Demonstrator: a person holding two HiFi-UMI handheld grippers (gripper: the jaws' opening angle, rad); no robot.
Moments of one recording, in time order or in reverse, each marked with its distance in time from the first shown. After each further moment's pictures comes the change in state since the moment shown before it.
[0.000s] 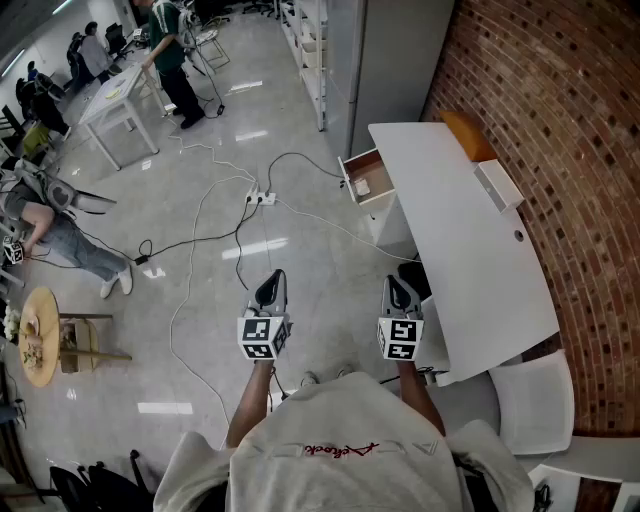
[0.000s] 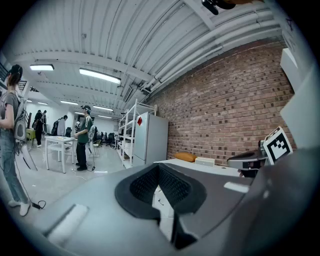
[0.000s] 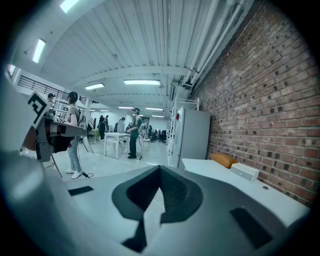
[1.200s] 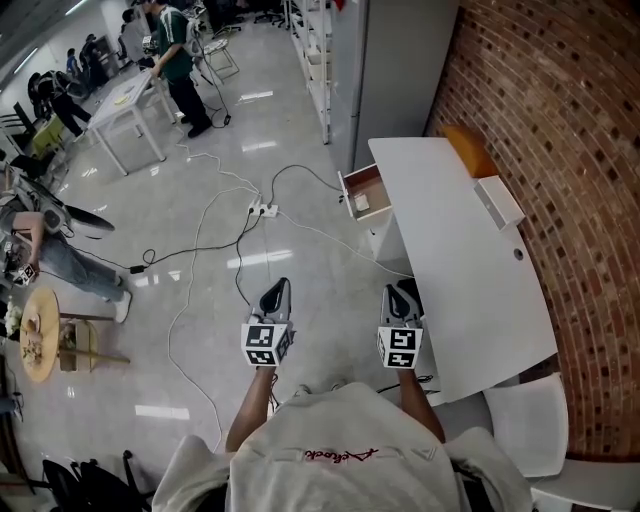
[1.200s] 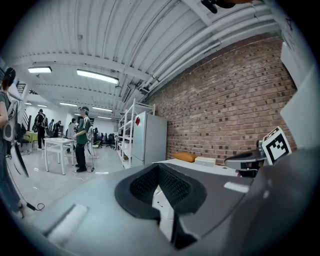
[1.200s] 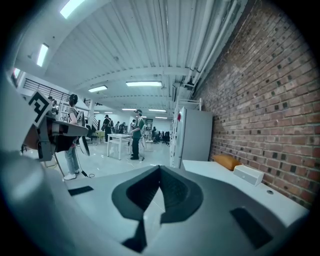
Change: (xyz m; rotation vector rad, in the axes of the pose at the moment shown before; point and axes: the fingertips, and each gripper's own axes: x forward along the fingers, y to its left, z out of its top) left arm 0.034 -0.036 0.004 0.019 0.007 0.013; right arm 0.017 -0.041 -0.004 -0.004 -0.020 0.052
